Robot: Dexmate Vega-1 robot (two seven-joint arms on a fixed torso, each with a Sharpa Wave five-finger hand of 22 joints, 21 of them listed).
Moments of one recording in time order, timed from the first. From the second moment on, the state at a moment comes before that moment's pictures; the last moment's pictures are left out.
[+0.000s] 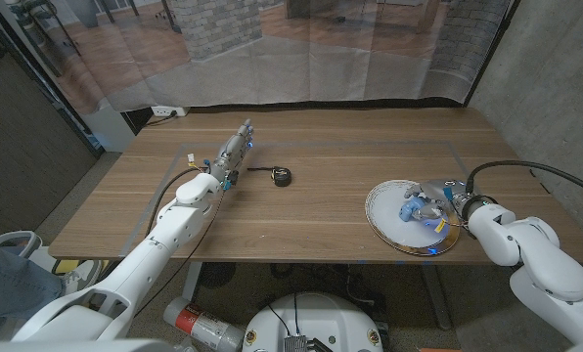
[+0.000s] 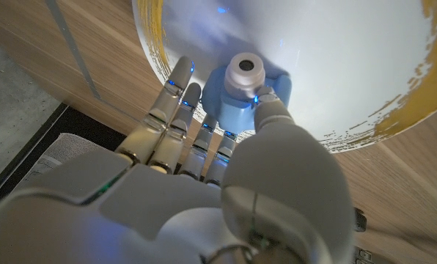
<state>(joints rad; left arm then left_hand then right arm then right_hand) 0.83 0.43 0.30 -1.32 -0.51 -0.13 -0.08 0.38 0.03 0.09 0.09 0.31 0.00 0.05 0.20 0.18 -0.04 0.00 0.20 0.18 -0.11 0.03 0.19 0.18 -0.15 -0.02 0.21 0.18 -1.54 -0.64 0.08 -2.22 -1.10 -0.17 0.49 0.85 -0.02 0.28 -0.12 0.18 0.45 -0.21 0.26 0.25 0.41 -0.11 0.34 0.33 0.61 -0.06 0.22 0.49 0.66 -0.04 0.74 0.23</state>
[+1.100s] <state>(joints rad) 0.83 0.43 0.30 -1.32 -0.51 -0.12 -0.08 0.38 0.03 0.09 0.08 0.31 0.00 0.05 0.20 0.18 -0.04 0.00 0.20 0.18 -0.11 0.03 0.19 0.18 -0.16 -0.01 0.21 0.18 -1.53 -0.65 0.12 -2.28 -1.15 -0.16 0.56 0.82 -0.04 0.27 -0.12 0.18 0.42 -0.20 0.23 0.24 0.39 -0.10 0.31 0.30 0.49 -0.03 0.17 0.40 0.57 0.05 0.68 0.19</state>
